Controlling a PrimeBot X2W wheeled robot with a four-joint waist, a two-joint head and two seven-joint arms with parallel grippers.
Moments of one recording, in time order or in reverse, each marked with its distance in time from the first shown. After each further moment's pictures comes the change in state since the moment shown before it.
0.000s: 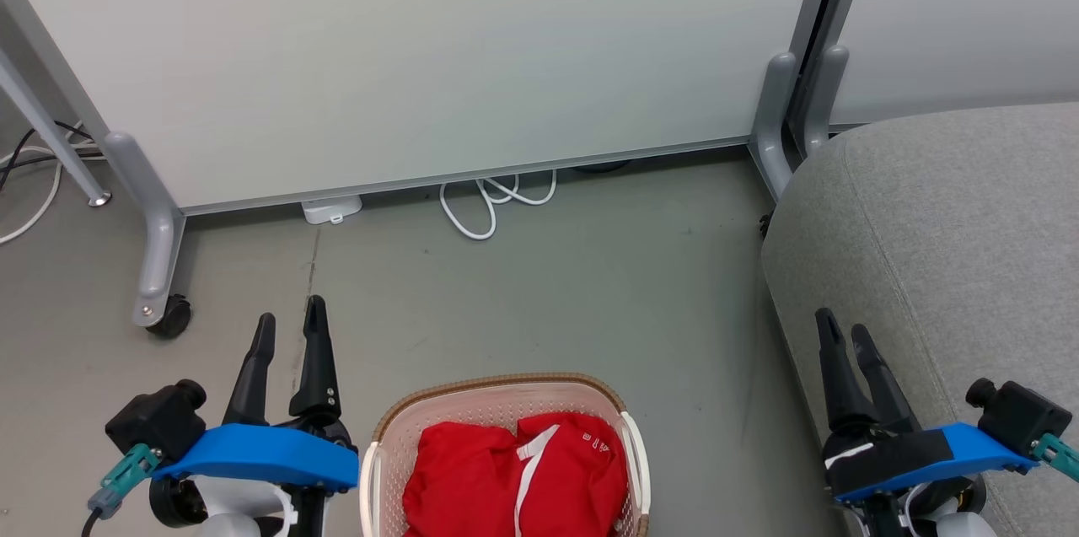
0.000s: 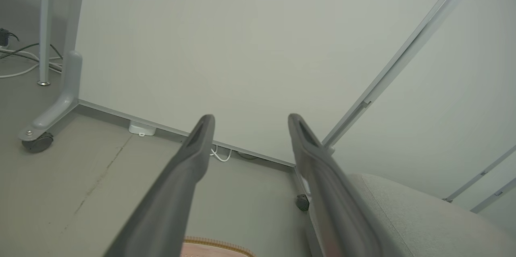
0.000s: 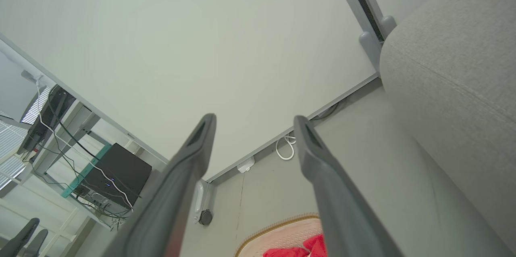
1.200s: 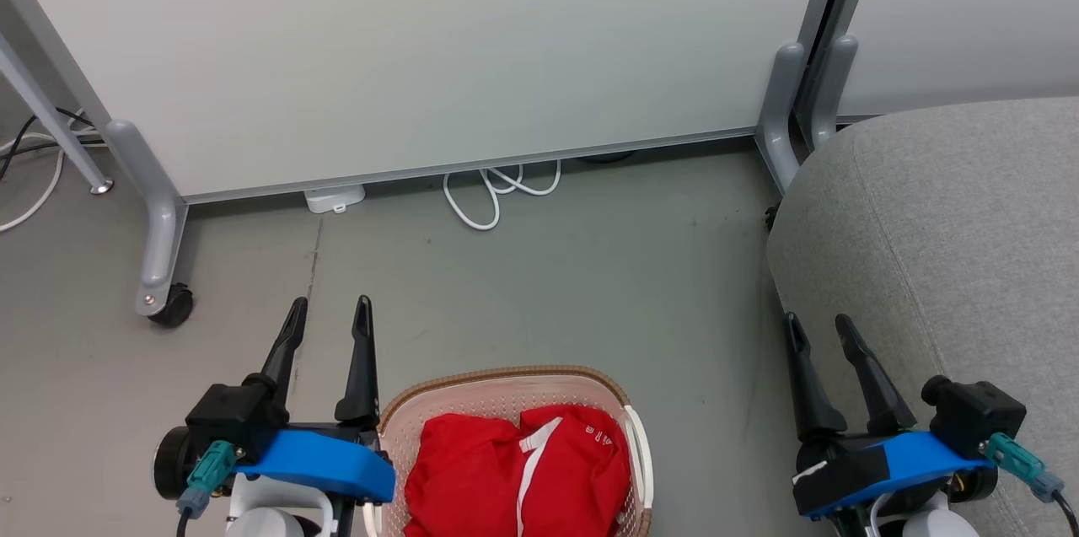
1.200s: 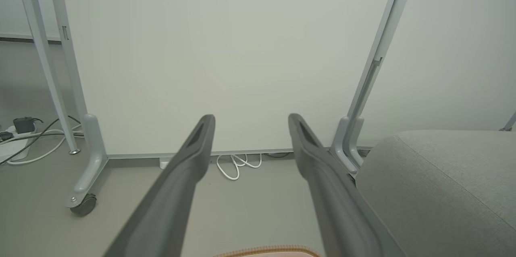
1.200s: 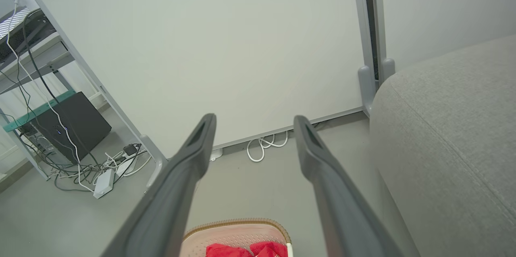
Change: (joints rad) left arm -0.014 0.014 -0.072 0.031 0.363 0.011 -0.089; right arm -0.005 -0.003 0.041 0.016 -0.360 0.000 -0.089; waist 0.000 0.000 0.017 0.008
